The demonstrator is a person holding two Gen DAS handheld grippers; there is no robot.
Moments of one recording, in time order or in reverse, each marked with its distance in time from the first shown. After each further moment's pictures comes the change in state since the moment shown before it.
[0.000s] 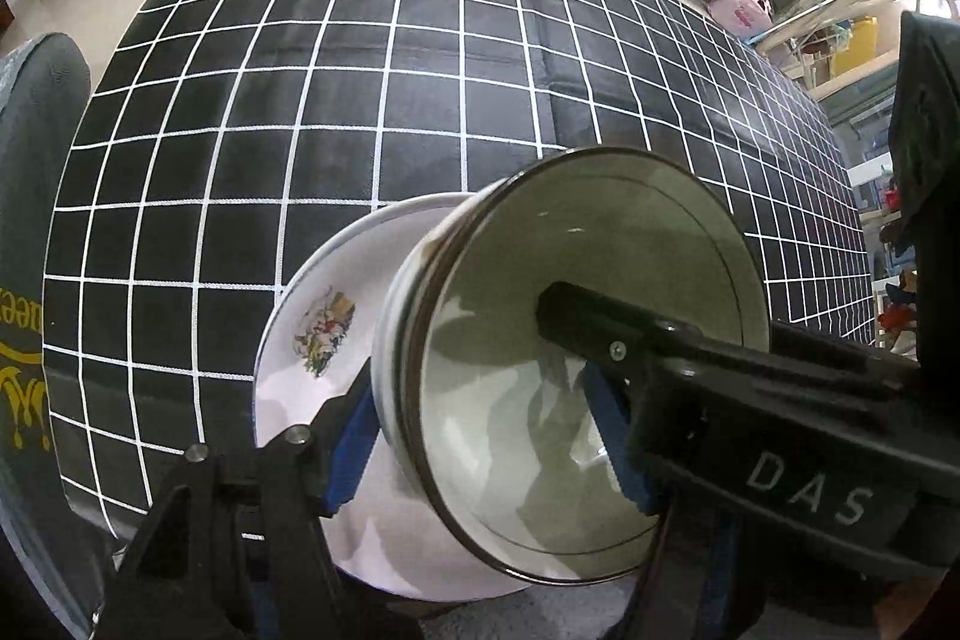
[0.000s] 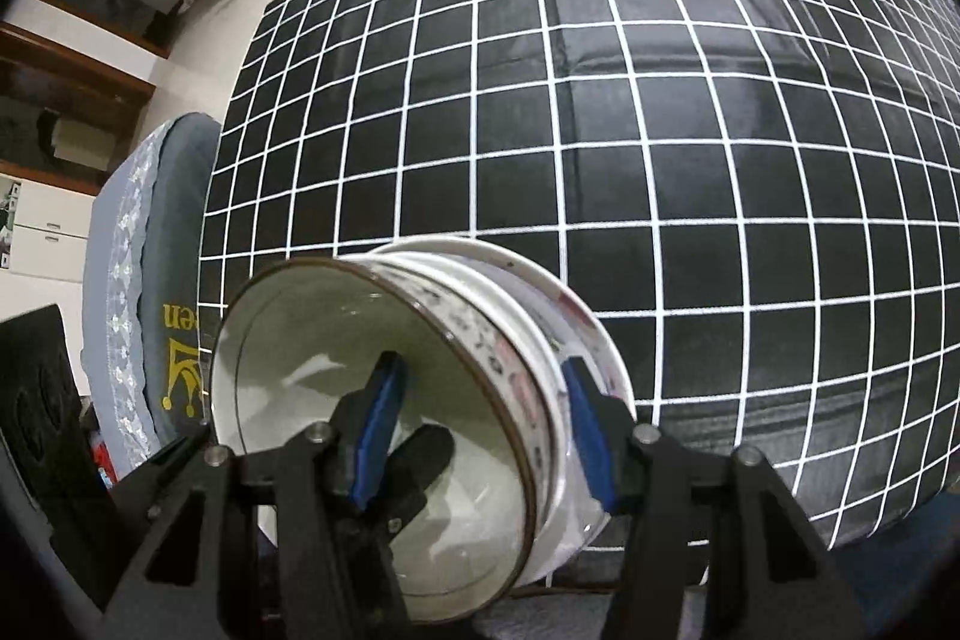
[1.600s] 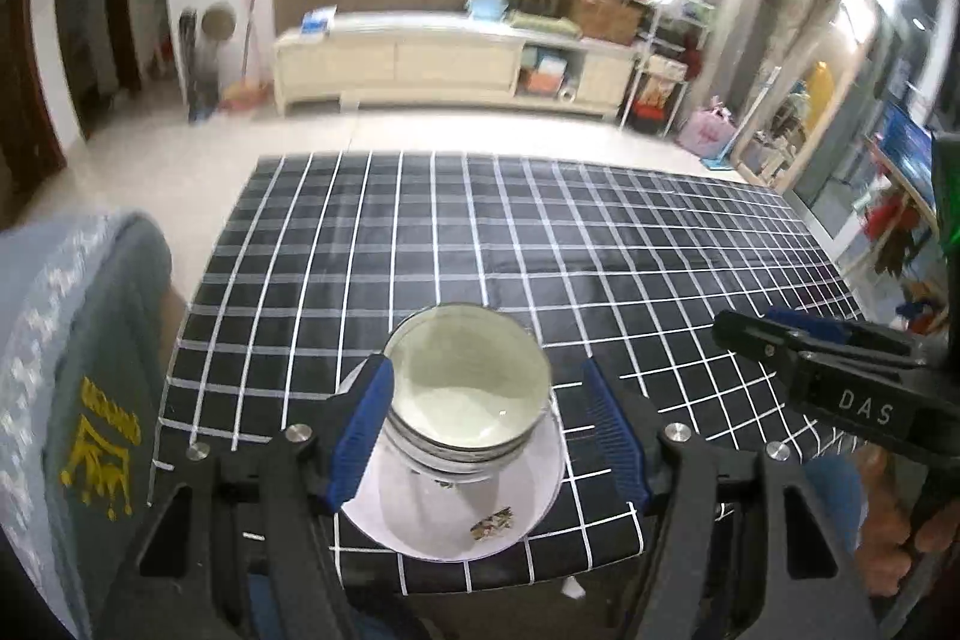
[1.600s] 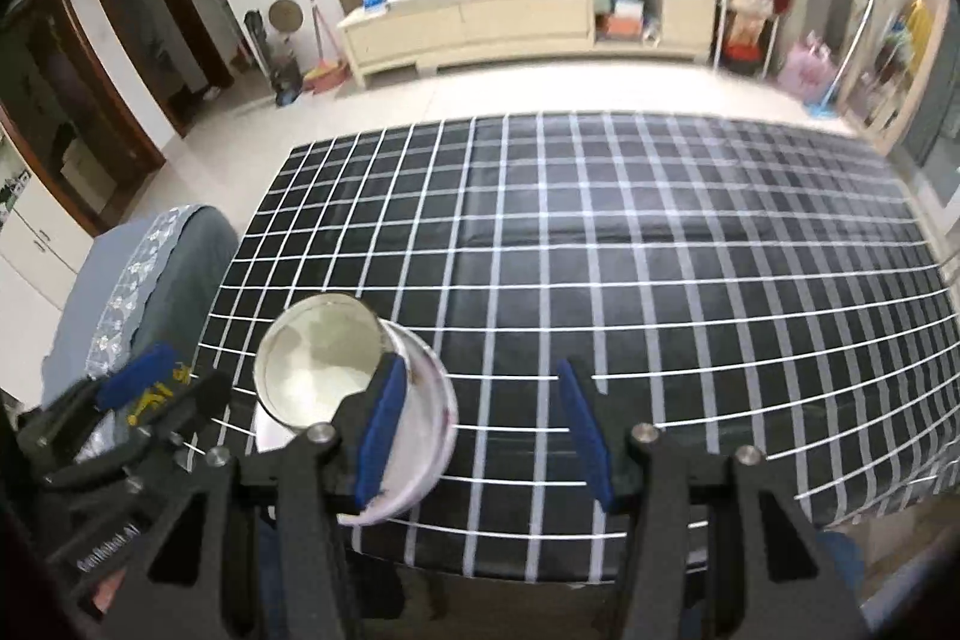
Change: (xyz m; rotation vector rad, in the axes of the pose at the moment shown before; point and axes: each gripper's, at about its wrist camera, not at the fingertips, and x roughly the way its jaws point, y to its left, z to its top) left arm -0.149 -0.071 -0.083 0.185 -0.526 0.134; right arm -0.165 -0.051 -0.099 -0.134 -0.500 -0.144
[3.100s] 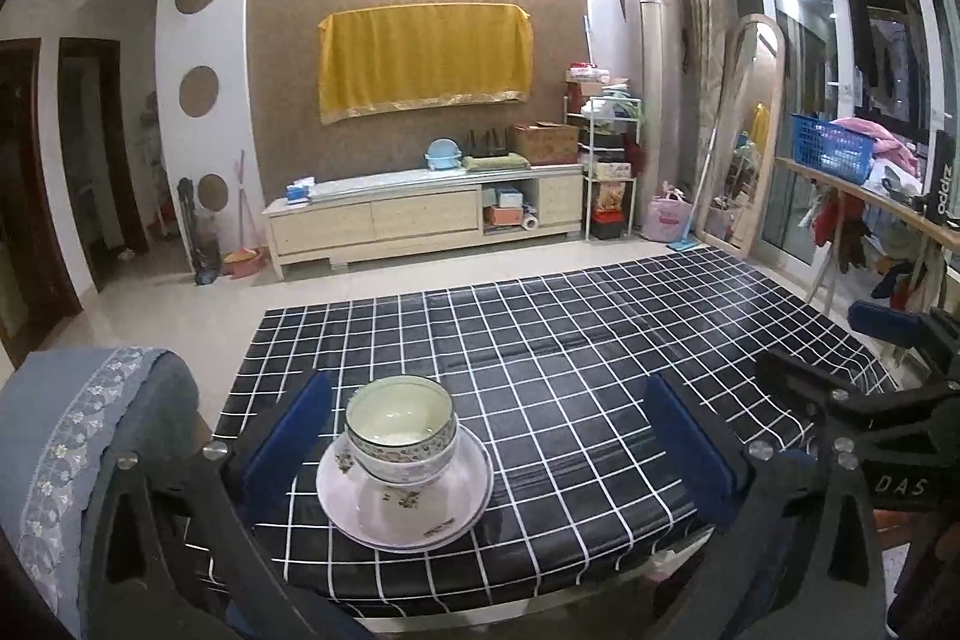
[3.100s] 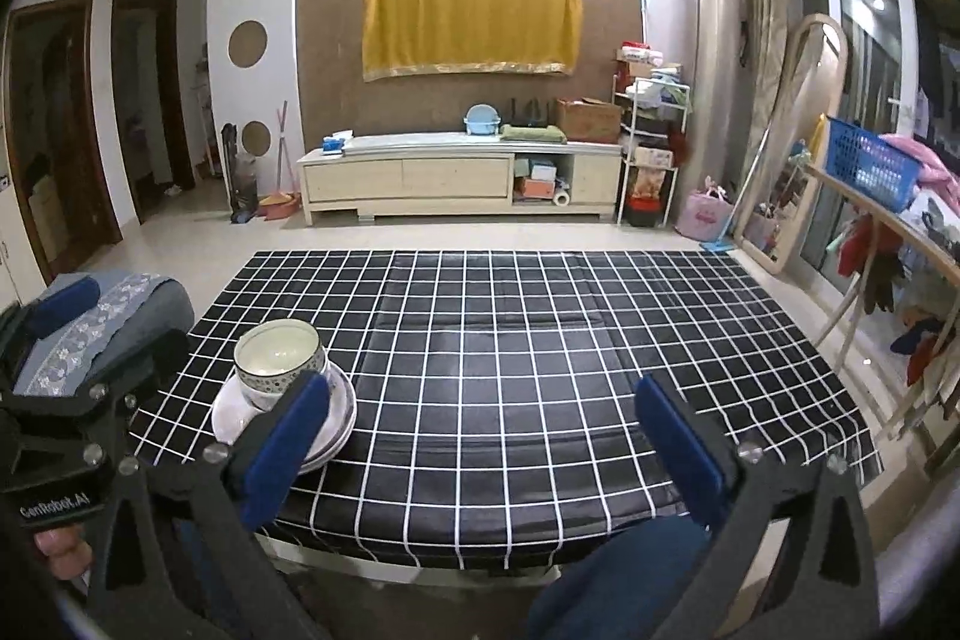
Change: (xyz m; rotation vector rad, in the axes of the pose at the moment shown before) left arm -0.119 -0.086 -0.067 0.163 -0.361 0.026; right arm -0.133 -0.024 -0.104 -0.040 -0.396 -0.174
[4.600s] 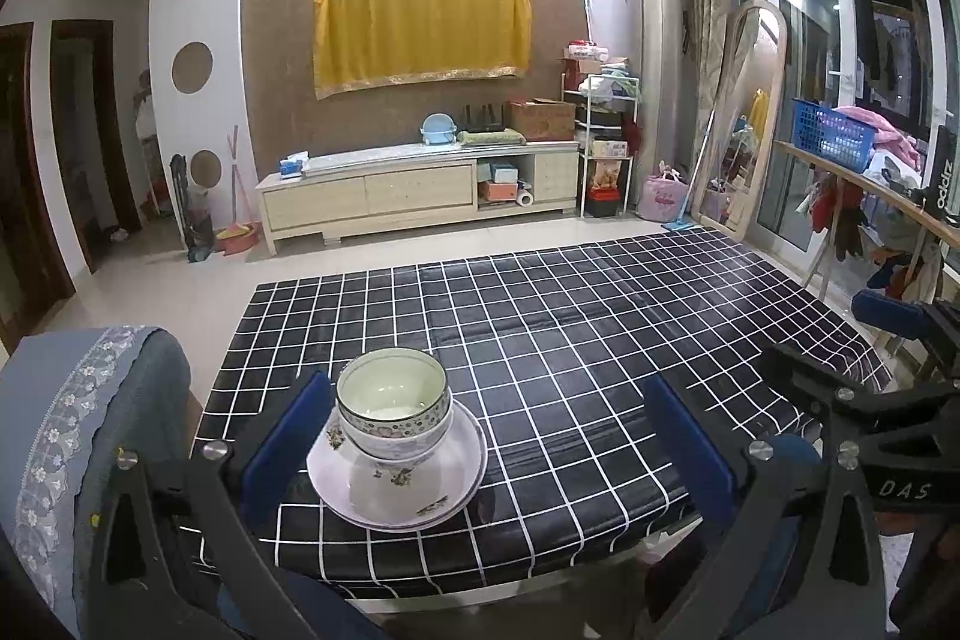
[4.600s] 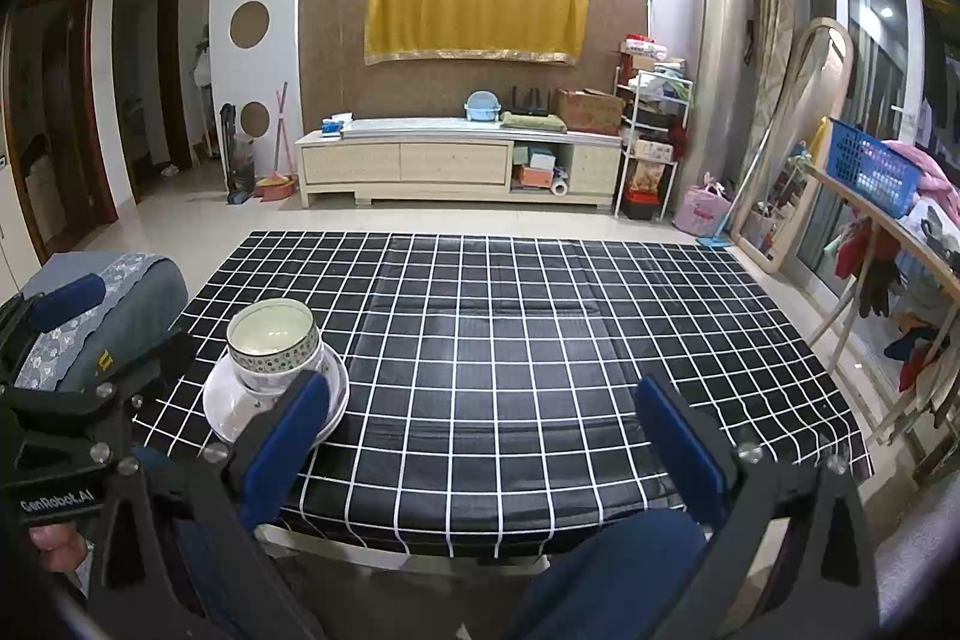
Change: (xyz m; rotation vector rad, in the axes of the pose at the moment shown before) left arm 0.005 0.003 -0.008 -0.016 0.063 -0.022; right arm -0.001 0.002 -0.003 -0.033 0.031 -0.020
